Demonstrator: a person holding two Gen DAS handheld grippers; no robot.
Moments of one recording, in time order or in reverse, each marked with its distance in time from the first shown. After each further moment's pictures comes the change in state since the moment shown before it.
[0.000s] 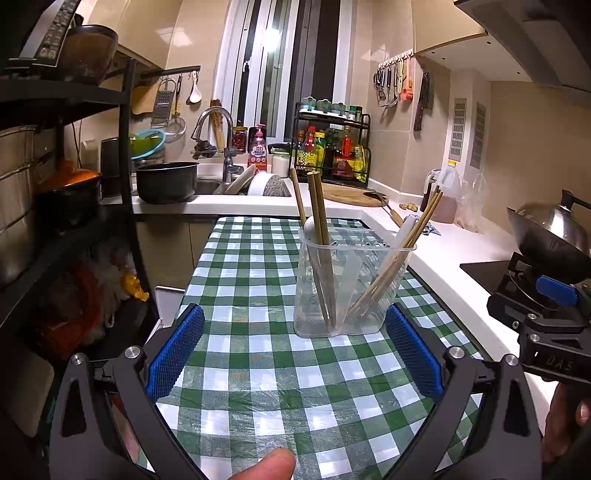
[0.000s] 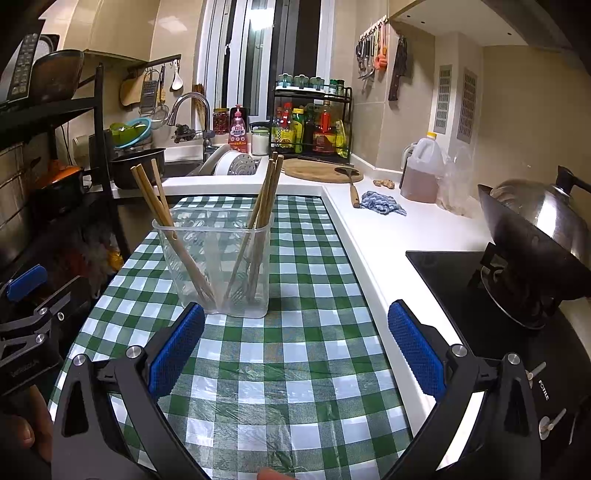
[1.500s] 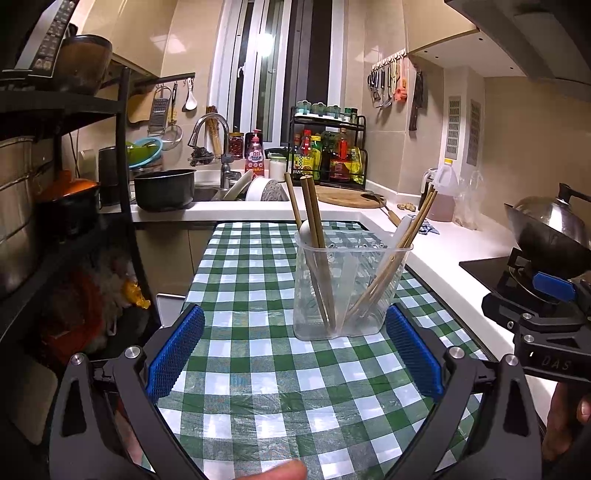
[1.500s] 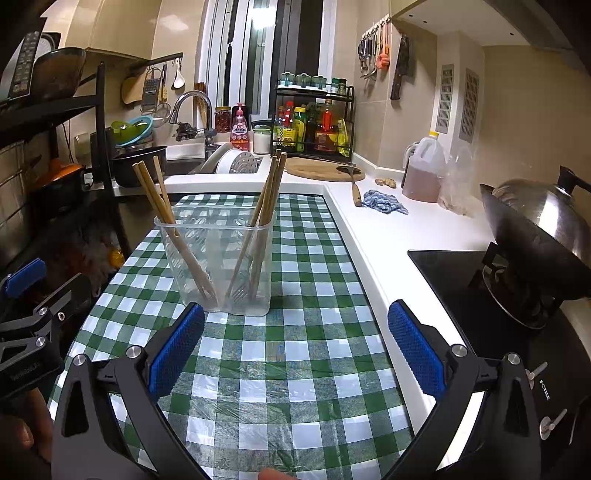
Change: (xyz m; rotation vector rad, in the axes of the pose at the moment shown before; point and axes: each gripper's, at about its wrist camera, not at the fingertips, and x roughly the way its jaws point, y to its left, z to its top) left arm -0.002 0.001 0.002 0.029 -0.013 -0.005; right arm 0.000 0.000 -0.001 -0.002 0.002 0.003
